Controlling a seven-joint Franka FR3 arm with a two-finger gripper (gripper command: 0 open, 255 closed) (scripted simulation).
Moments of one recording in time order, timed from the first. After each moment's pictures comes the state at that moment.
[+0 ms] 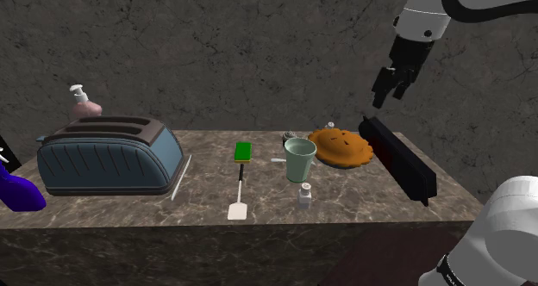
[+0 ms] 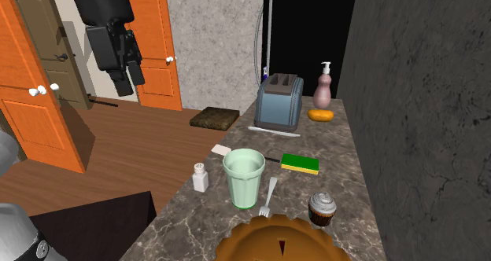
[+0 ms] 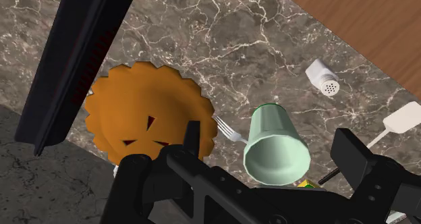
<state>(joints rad) 0.02 -0.80 0.00 -2.30 -0.08 1.61 0.11</state>
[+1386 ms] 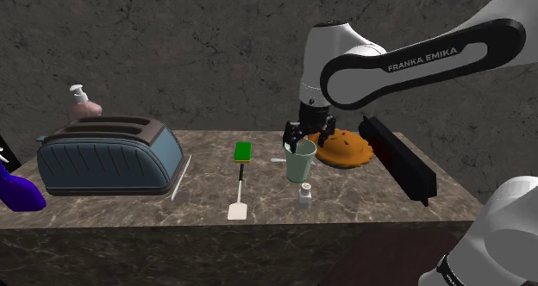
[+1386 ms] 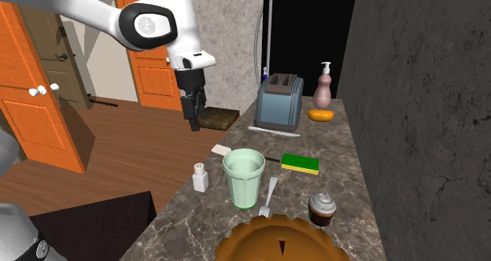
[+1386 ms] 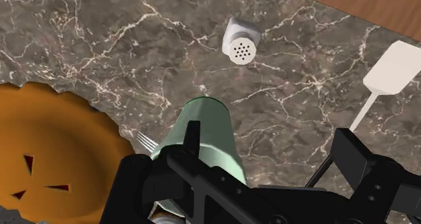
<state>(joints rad) 0.01 -0.31 0.29 -2.32 0.00 2.07 0.64</state>
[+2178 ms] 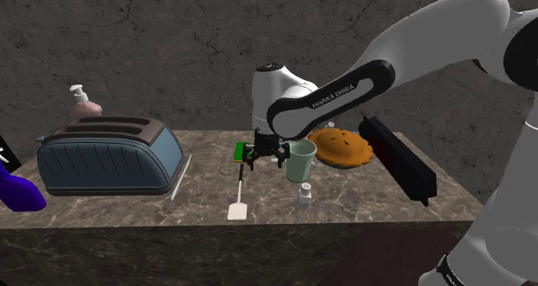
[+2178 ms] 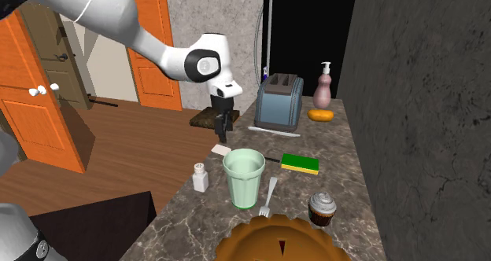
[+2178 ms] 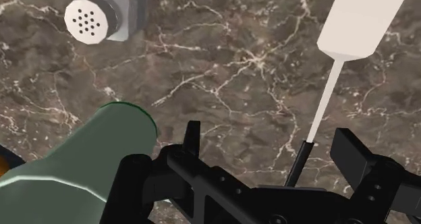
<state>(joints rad) 0.03 0.17 0.37 -2.05 -0.17 2.24 1.01</state>
